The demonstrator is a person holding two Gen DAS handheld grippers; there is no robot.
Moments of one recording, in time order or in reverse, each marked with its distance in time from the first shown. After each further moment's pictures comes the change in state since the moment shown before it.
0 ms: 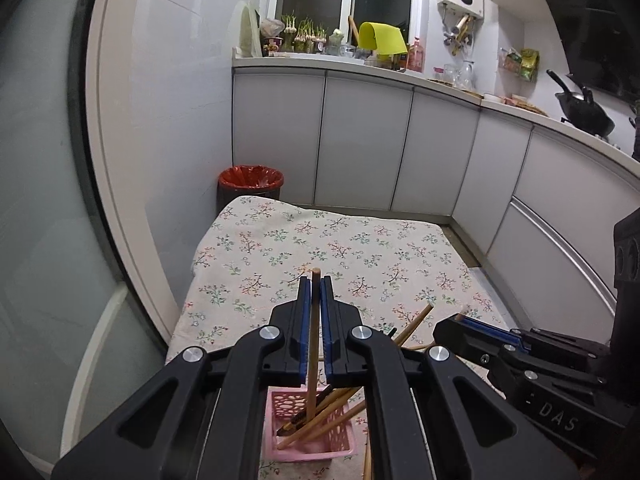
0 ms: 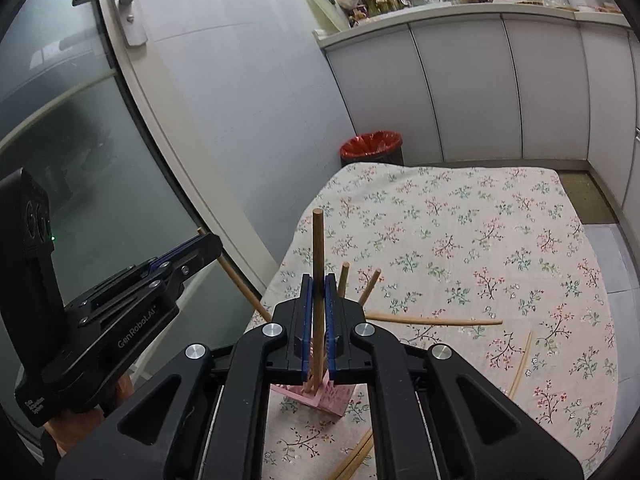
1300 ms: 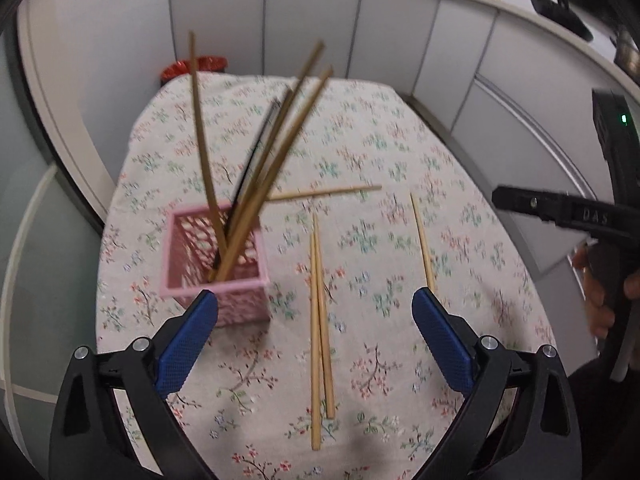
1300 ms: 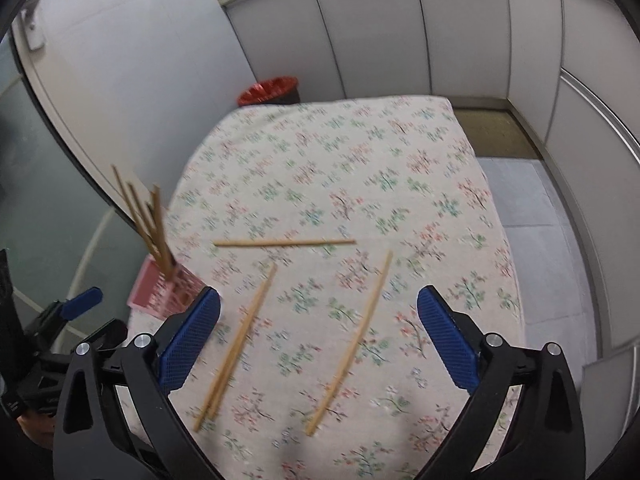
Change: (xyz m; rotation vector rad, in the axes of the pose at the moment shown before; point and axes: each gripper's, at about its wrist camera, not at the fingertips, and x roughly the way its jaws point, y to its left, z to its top) left arm 0.017 -0.050 -0.103 0.110 0.439 -0.130; right arm -0.036 -0.131 -0.045 0.117 0.229 -0.289
